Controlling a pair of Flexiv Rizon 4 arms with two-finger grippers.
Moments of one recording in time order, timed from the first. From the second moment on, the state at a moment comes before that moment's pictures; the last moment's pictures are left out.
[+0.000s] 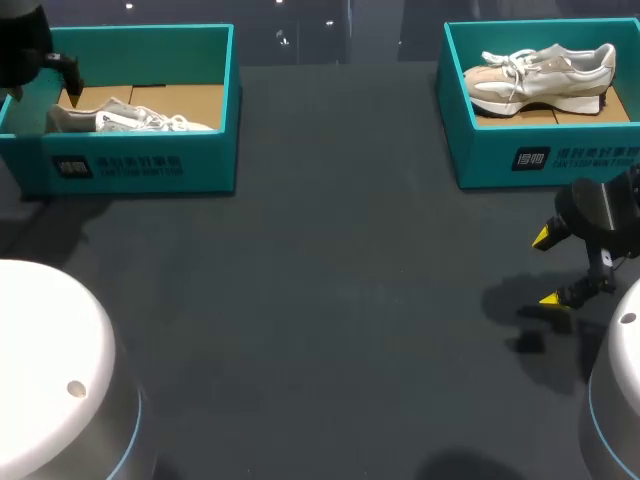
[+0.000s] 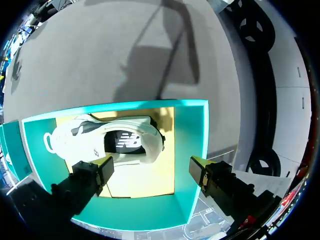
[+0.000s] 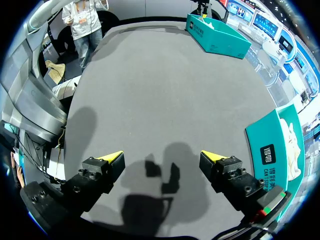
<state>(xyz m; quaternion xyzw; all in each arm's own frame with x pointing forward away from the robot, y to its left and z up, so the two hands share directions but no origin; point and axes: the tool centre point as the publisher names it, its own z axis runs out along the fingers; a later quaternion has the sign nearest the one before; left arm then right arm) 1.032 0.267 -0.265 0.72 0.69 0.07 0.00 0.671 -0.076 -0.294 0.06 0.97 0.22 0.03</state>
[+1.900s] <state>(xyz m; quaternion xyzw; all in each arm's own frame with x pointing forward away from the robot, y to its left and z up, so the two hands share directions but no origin) 0.986 0.279 -0.174 0.71 0.70 0.05 0.00 0.809 -0.068 -0.185 0.32 0.94 0.12 -0.03</state>
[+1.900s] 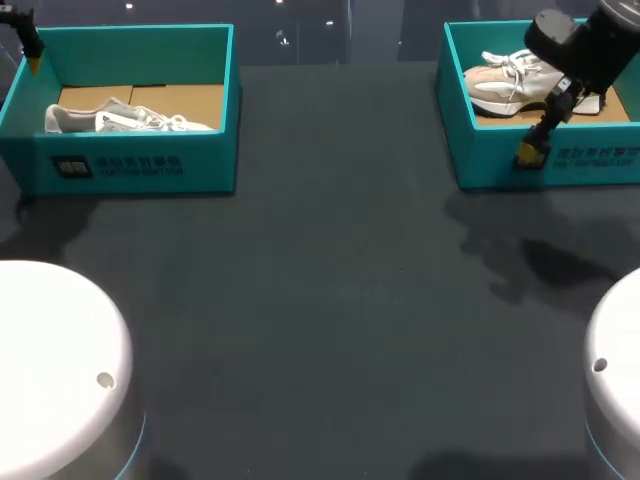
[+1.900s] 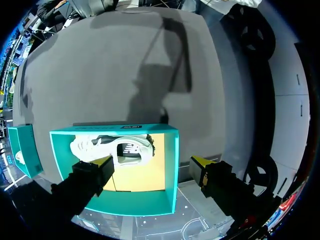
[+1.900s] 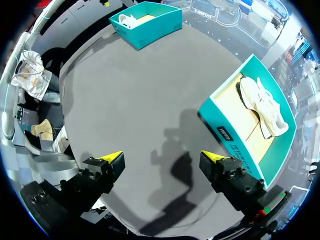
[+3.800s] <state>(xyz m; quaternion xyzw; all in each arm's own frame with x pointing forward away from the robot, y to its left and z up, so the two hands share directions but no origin) 0.986 0.279 -0.173 0.71 0.70 0.05 0.00 1.063 -0.183 -0.199 0.63 0.78 0.07 0.02</state>
